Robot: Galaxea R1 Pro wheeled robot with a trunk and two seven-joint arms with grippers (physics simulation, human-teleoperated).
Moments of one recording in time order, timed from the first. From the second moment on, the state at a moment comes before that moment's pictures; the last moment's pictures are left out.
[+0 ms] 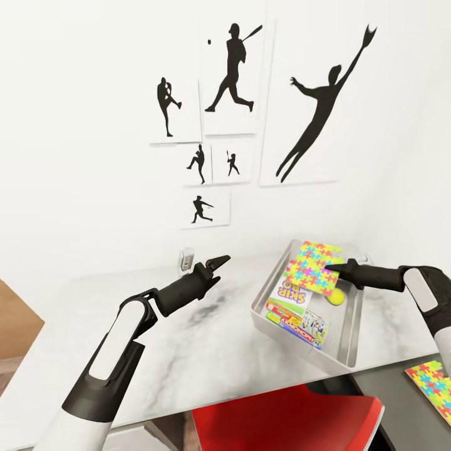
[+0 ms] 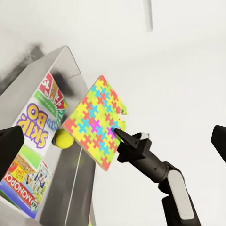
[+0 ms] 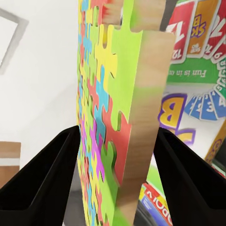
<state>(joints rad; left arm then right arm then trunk) -0.55 -0.02 -0.26 -1.54 1.45 0.63 0.23 -0.94 -0.46 -0.08 -0.74 -0.62 1.04 0.63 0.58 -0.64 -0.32</state>
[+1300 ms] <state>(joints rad) -0.55 0.00 -0.26 -1.54 1.45 0.67 0.22 -0.99 -0.46 -0.08 -0.73 -0.62 1.04 0.61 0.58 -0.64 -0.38</state>
